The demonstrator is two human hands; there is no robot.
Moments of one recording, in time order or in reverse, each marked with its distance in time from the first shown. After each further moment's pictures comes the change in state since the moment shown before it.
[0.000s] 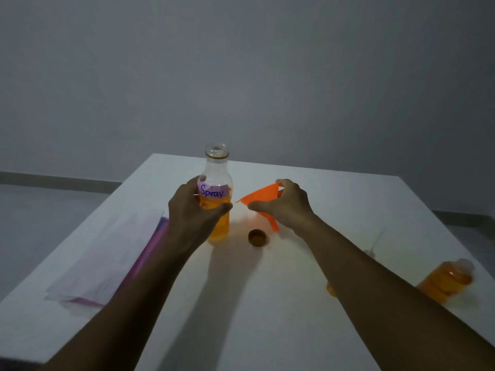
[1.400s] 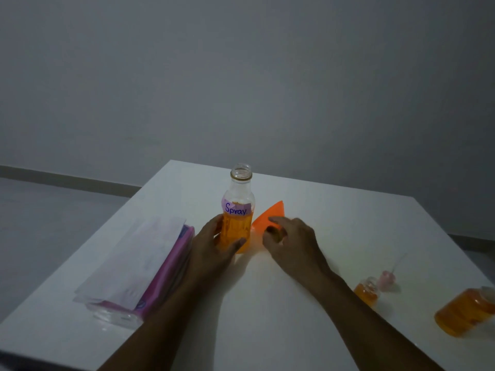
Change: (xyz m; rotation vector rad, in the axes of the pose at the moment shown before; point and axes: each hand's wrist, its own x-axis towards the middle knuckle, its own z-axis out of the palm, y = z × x) left_hand -0.016 -0.076 0.013 -0.057 -0.251 -0.087; right_hand -0.056 0.009 0.029 -0.292 0.078 -0.314
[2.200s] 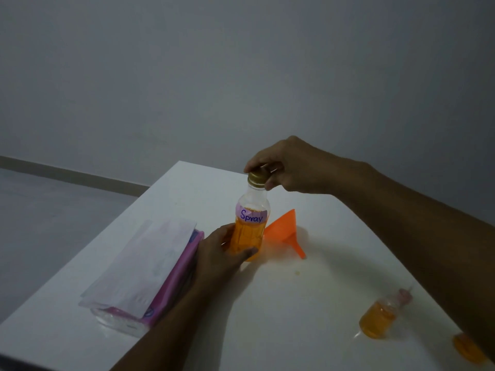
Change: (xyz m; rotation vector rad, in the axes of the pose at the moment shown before) left_hand 0.003 -0.005 -0.002 -0.041 0.059 0.043; right_hand 0.110 -0.102 -0.093 -0.208 -0.391 -0.609
